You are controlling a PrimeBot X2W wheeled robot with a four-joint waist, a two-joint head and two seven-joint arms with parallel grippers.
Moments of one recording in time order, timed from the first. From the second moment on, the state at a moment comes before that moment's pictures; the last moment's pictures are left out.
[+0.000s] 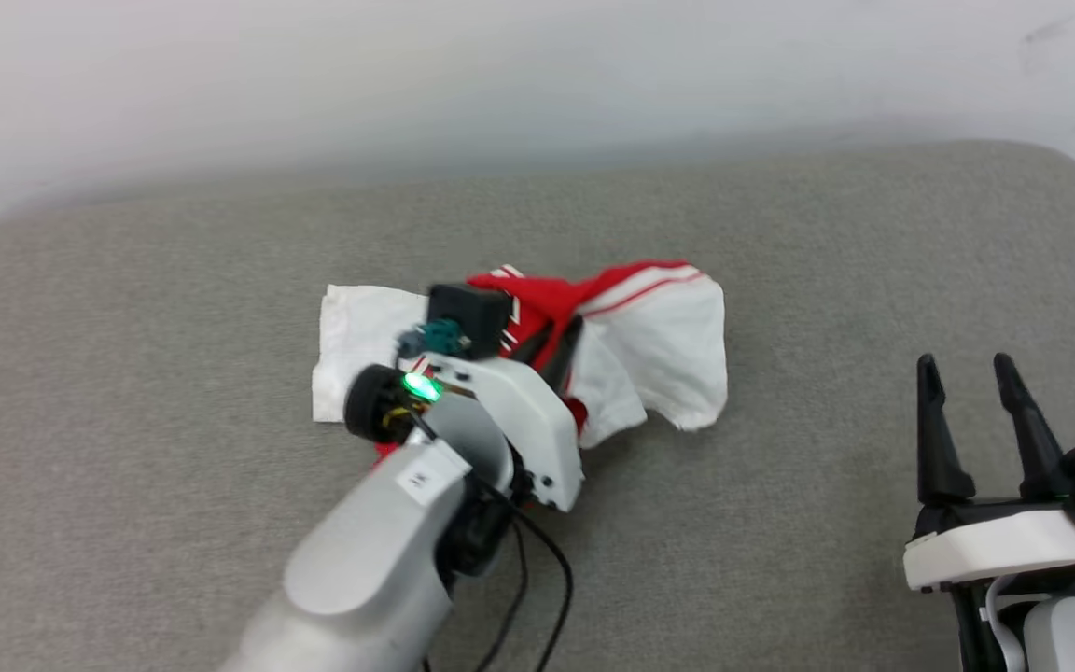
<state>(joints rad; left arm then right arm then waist) -0.62 0.15 -0.68 0.40 -0.69 0.10 0.07 -0.12 -0.05 -0.10 0.14 0.14 0.13 -0.26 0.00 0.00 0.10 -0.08</state>
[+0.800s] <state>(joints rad) -0.74 0.13 -0.74 0.65 -0.64 0.03 -0.21 -0.11 -0.05 -0.08 0.17 0.20 0.13 -0.26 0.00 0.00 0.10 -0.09</state>
